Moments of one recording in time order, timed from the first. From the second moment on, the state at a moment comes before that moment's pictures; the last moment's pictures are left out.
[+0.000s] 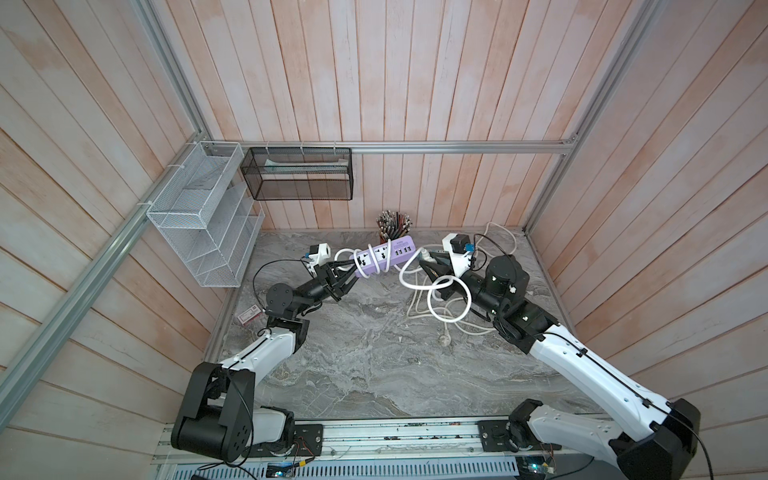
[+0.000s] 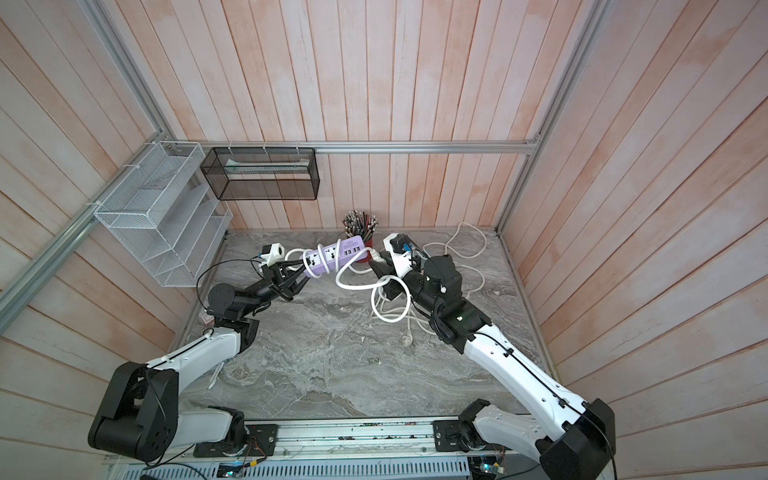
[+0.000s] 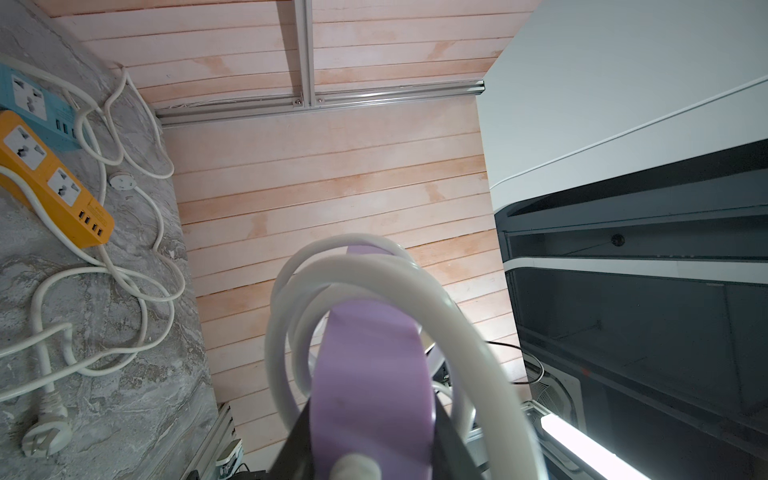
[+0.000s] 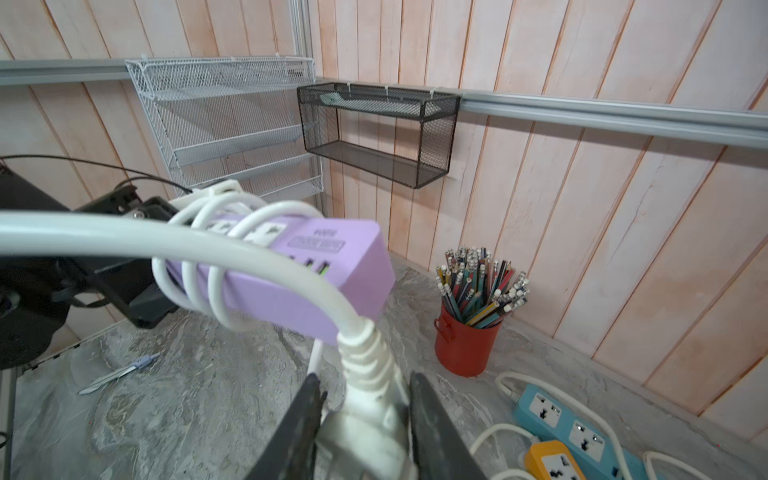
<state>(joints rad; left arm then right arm) -0.20 1.34 0.62 1.20 0.88 -1.80 0.64 1.09 0.96 0.03 -0.18 0.01</state>
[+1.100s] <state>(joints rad) 0.06 1.25 0.70 1.20 0.89 -1.85 0.51 1.20 0.76 -0.13 0.22 0.17</state>
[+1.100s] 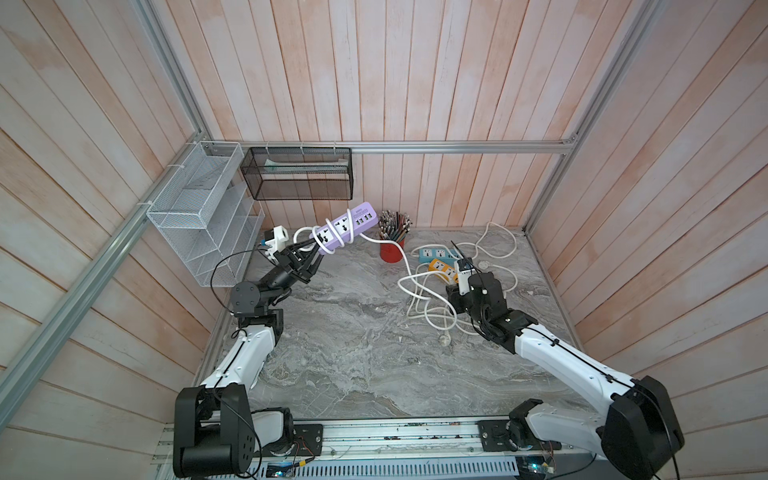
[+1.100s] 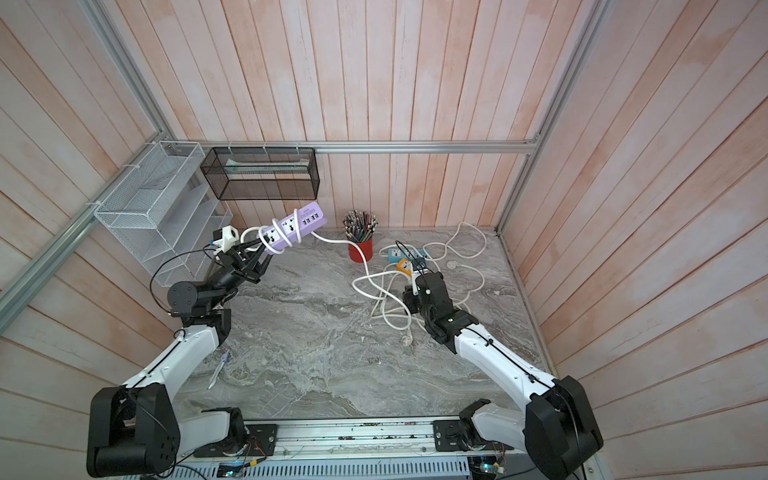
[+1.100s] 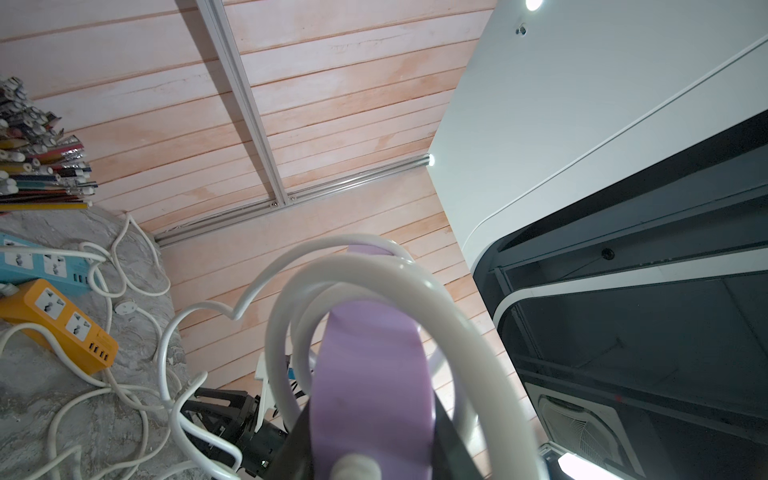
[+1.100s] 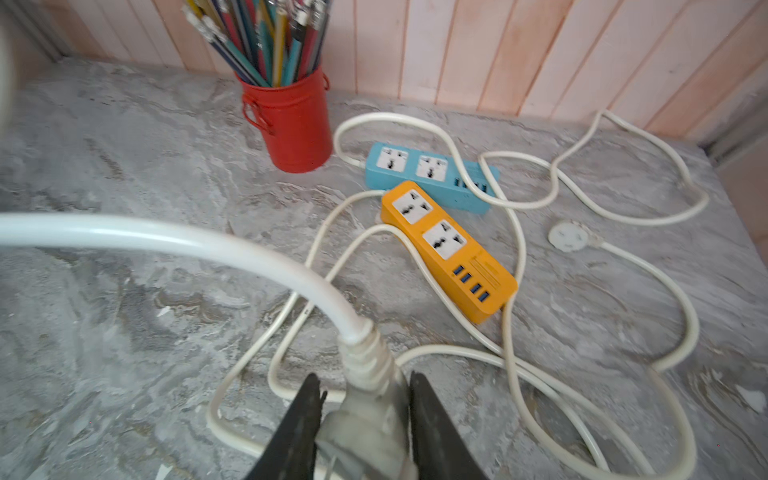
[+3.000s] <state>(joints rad) 0.29 1.17 0.65 1.16 0.96 -1.88 0.31 1.13 0.75 -0.13 0.23 0.45</state>
